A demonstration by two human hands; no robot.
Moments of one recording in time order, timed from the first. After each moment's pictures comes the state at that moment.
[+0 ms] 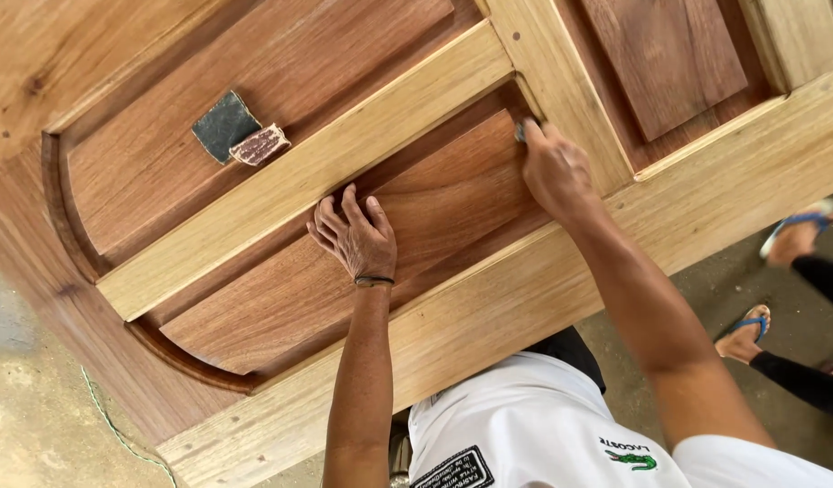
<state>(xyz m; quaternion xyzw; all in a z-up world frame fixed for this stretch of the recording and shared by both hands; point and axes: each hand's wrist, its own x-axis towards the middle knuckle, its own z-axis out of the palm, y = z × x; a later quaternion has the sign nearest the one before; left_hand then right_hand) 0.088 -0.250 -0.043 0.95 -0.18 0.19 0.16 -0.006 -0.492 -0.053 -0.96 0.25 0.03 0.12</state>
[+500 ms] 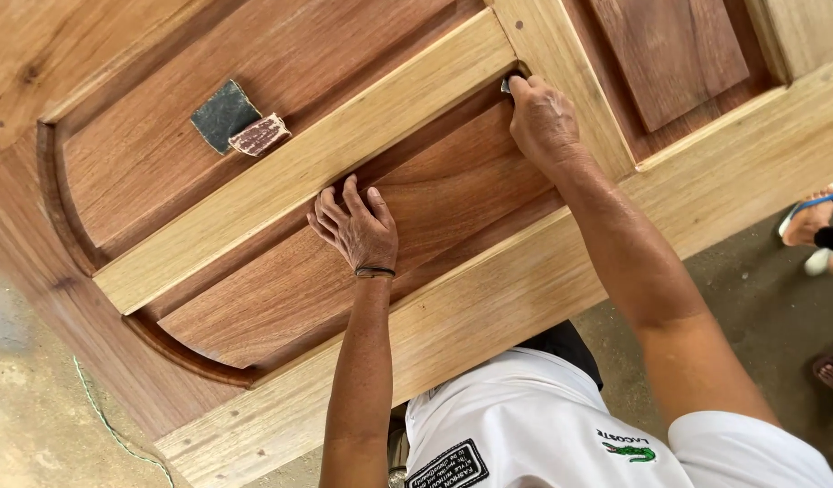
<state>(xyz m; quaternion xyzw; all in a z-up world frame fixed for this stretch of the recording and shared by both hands) 0.086 -0.257 -0.028 0.97 -0.13 0.15 0.16 0.040 -0.500 -0.017 -0.96 0.22 0.01 0.17</state>
